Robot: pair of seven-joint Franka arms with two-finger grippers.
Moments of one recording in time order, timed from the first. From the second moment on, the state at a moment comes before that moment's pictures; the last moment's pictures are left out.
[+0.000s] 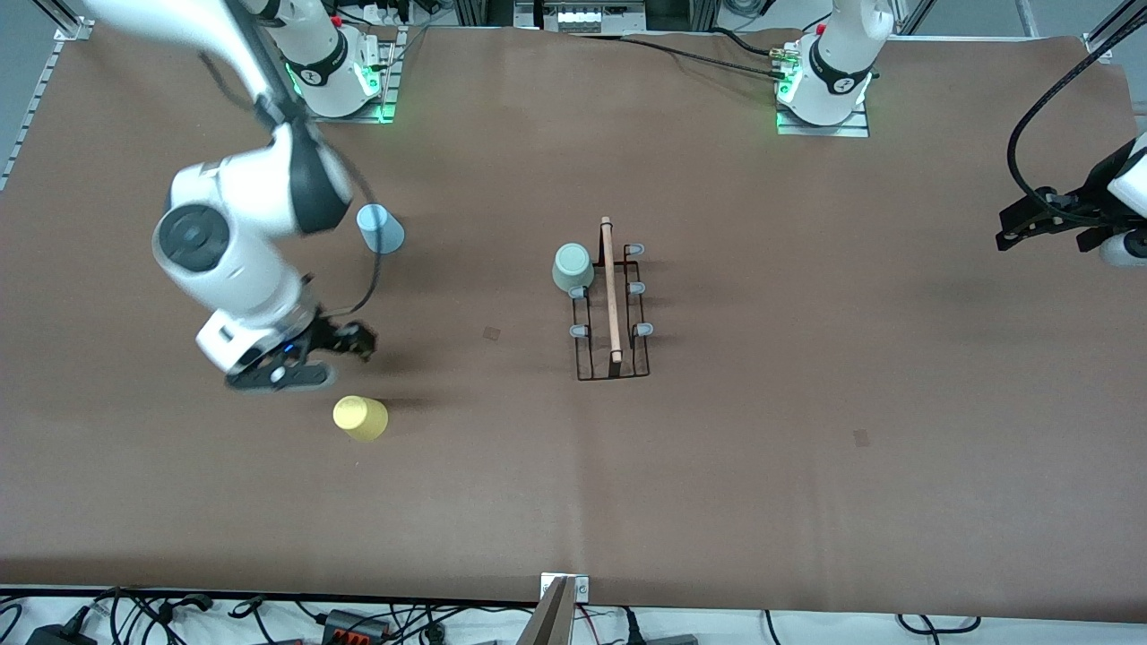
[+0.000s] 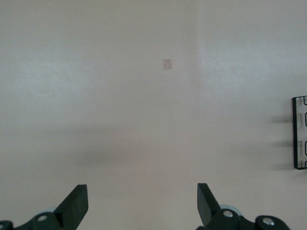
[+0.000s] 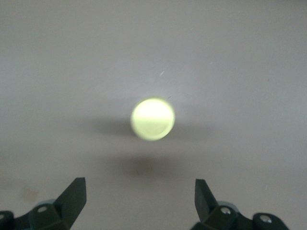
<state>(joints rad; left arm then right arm) -0.01 0.01 0.06 -1.64 0.02 1.64 0.06 0.15 0.45 0.08 -1.71 -0.10 2.27 0.18</state>
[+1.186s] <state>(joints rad) 0.00 -0.01 0.04 -1.64 0.02 1.53 0.06 0.13 0.68 0.08 -1.70 -0.10 2.64 0.16</state>
